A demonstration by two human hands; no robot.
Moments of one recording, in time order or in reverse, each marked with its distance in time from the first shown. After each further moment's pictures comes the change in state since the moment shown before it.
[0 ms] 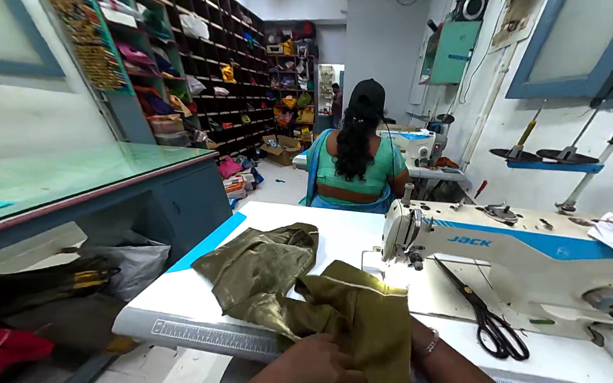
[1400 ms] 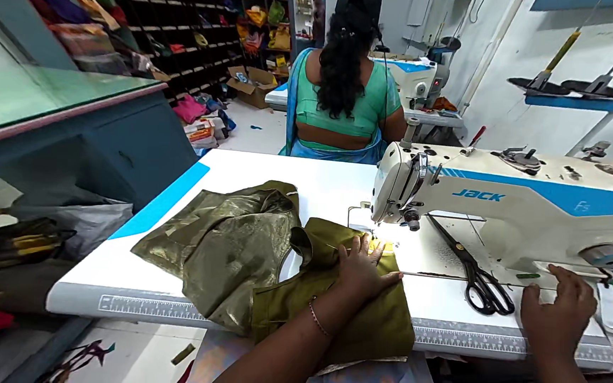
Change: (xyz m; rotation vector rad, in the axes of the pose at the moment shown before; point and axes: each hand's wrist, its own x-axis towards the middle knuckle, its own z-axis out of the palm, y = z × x) left_hand 0.145 -0.074 0.096 -0.165 -0.297 -0.929; right_hand -0.041 0.137 -0.185 -0.824 1.247 -0.343
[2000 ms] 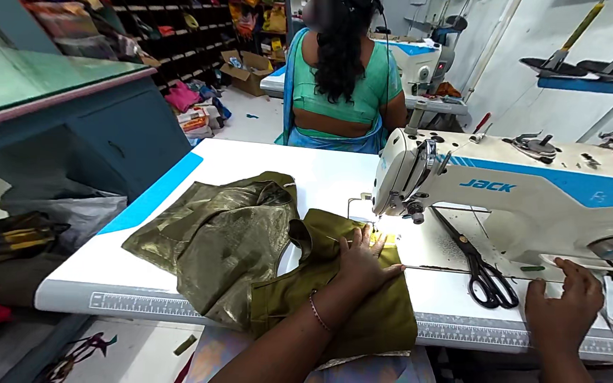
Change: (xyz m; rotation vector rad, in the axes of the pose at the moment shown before) left_hand -0.001 0.003 -0.002 -0.016 0.009 0.000; right_hand -0.002 -0.002 0.000 -0.012 0.008 0.028
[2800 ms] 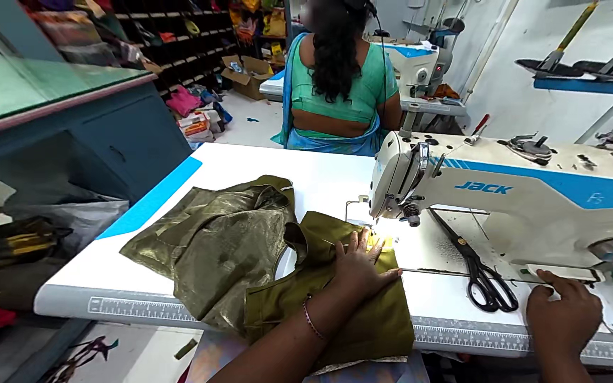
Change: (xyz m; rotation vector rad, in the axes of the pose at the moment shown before) left_hand 0.002 -0.003 0.003 0.025 -0.013 -0.006; right_hand 0.001 0.006 0.005 -0.120 -0.020 0.076
